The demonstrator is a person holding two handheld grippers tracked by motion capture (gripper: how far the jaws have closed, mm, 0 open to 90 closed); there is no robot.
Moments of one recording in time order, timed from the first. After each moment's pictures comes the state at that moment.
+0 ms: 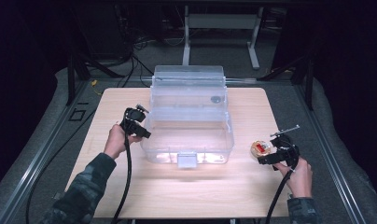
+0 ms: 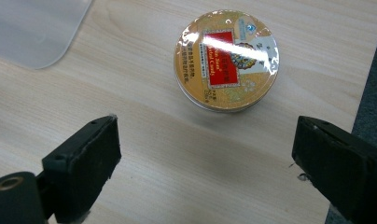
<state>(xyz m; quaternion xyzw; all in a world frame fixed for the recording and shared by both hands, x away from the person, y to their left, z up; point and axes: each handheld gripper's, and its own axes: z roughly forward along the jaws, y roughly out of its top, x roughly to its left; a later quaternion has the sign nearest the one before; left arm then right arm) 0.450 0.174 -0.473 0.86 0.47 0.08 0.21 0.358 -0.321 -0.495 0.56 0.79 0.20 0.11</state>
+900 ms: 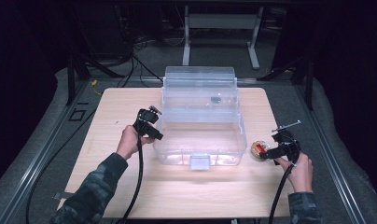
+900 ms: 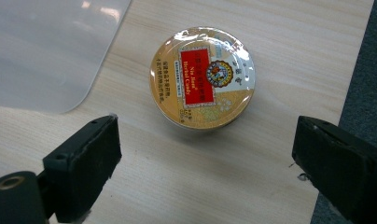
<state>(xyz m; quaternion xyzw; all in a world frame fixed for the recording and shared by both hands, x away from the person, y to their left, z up) 0.448 0.137 -0.475 0.86 0.45 0.06 0.21 0.375 -0.330 -0.496 0.57 0.79 0.20 0.11</state>
